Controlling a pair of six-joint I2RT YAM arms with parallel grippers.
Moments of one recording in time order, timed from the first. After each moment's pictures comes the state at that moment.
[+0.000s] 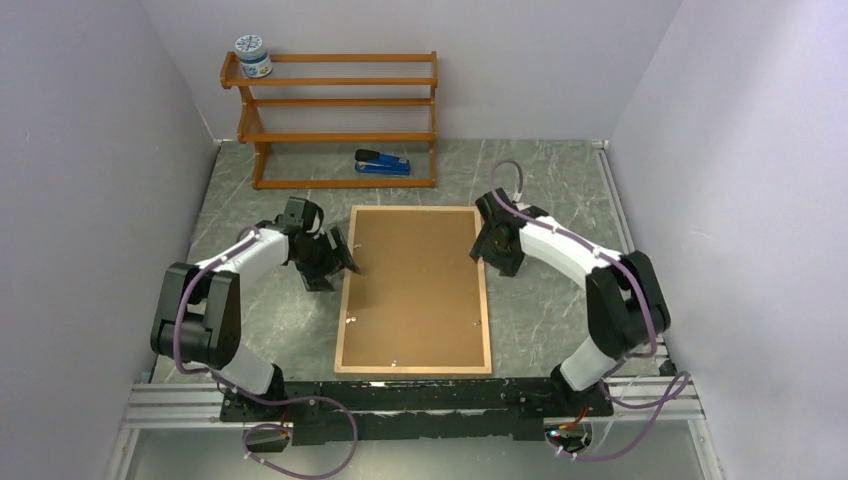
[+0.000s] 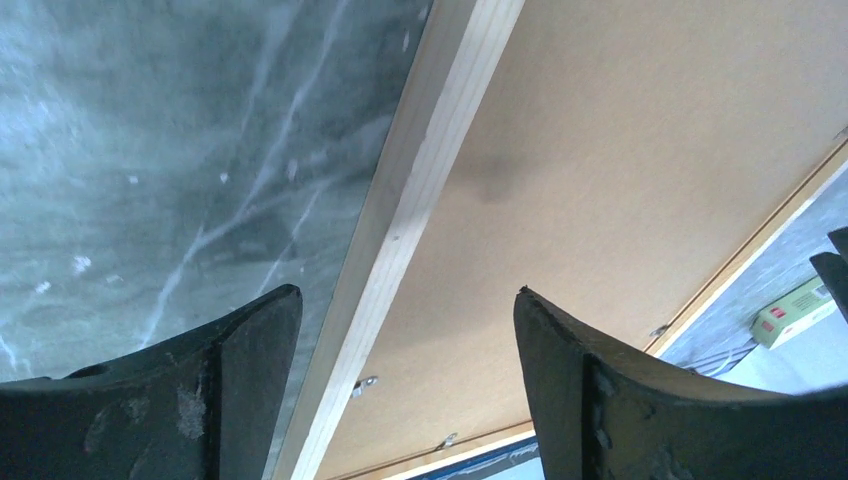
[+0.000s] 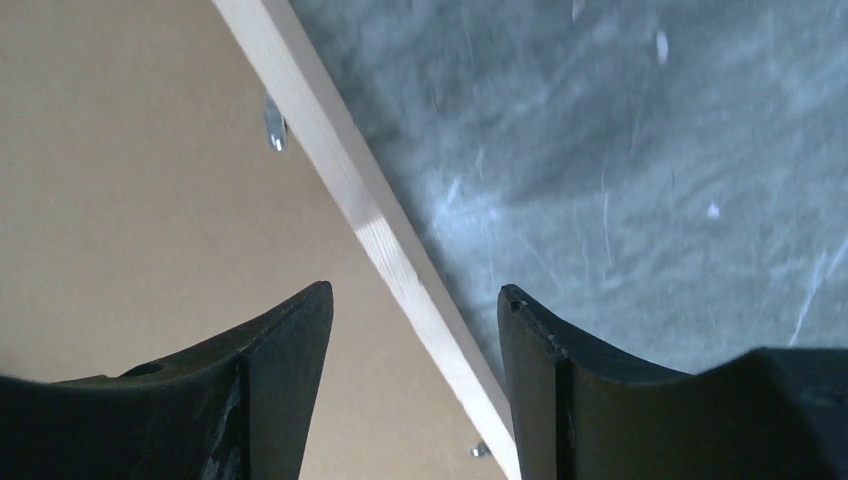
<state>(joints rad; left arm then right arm) -0.21 1.53 0.87 -0.54 0.30 -0.67 0.47 1.57 1.05 -0.70 0.23 0.94</state>
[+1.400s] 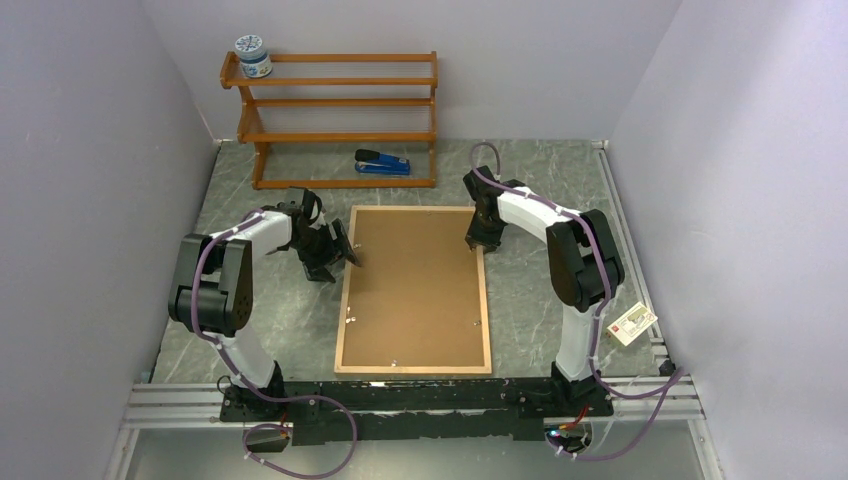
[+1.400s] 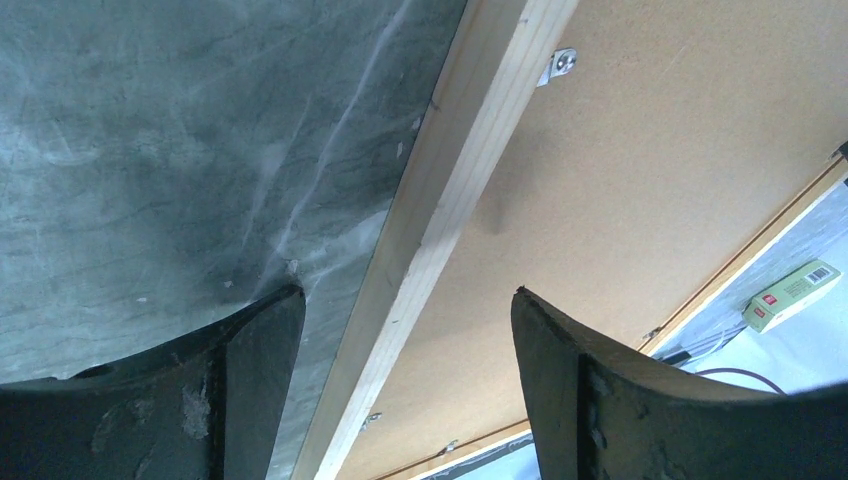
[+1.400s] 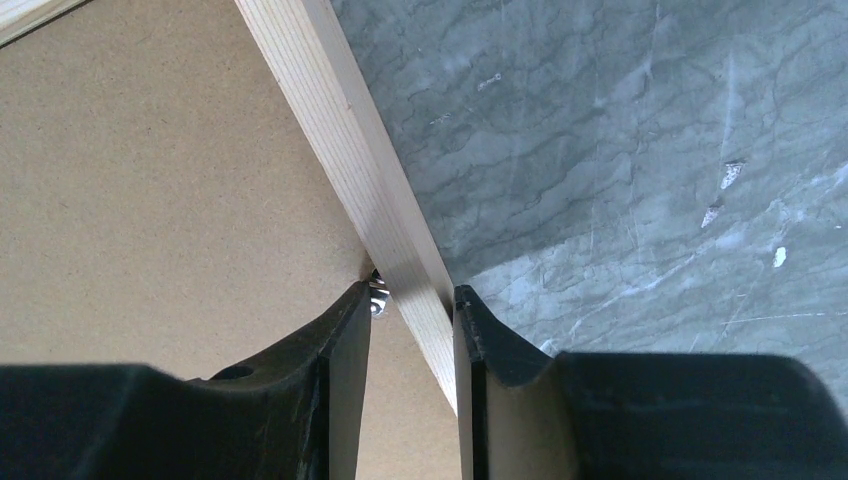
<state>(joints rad) -0.15 1.73 1.03 -0.57 0.38 -0.58 0.41 1.96 1.38 -0.71 0.17 0.78</state>
